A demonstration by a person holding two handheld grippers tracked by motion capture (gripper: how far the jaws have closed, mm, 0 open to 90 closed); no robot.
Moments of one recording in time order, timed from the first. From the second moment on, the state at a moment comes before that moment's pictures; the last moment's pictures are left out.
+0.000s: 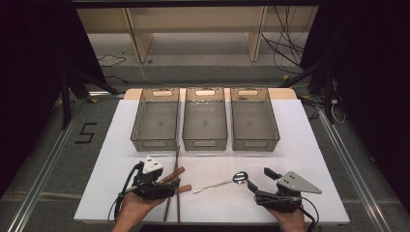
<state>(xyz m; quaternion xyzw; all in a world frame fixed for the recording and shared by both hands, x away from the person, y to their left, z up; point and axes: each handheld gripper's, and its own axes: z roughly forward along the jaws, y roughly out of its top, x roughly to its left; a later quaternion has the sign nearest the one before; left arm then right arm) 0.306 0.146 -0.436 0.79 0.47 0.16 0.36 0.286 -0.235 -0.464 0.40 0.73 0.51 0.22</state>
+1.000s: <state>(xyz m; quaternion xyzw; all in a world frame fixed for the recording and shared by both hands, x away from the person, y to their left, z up) 0.325 0.143 -0.456 0.82 0.48 0.11 0.29 0.286 -0.233 -0.464 0.40 0.73 0.52 0.22</state>
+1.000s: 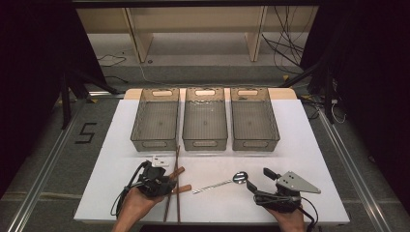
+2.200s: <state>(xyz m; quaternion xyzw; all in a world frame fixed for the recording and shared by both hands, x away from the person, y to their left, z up) 0.338 0.149 -0.476 0.81 0.52 0.07 0.28 0.286 -0.232 -0.465 0.39 0.73 0.51 0.22</state>
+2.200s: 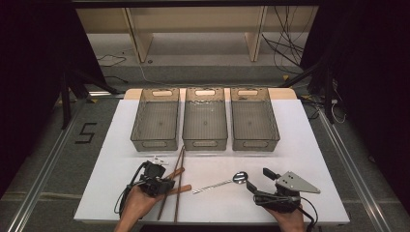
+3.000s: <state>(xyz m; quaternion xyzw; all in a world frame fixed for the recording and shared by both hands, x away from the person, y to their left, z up) 0.338 0.165 -0.473 0.78 0.54 0.08 0.30 0.286 -0.232 -0.465 0.39 0.73 0.51 0.22</state>
